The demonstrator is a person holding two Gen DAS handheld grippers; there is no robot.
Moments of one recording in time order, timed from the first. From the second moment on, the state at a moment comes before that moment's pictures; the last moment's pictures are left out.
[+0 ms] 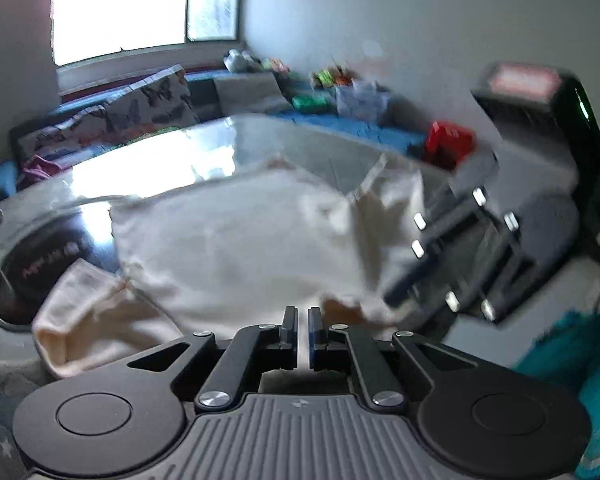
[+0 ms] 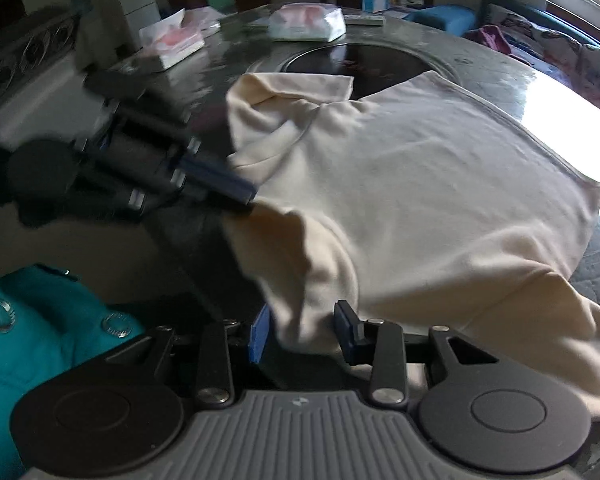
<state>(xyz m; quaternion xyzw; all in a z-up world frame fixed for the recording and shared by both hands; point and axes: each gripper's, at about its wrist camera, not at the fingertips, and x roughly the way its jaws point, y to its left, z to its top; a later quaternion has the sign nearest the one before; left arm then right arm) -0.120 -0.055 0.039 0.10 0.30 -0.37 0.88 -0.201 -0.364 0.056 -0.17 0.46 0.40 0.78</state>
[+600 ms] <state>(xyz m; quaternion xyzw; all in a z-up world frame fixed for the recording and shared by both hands) -0.096 -0.081 0.006 0.08 0.35 -0.38 0.85 -0.142 -0.398 0.048 -0.14 0.43 0.27 0.85</state>
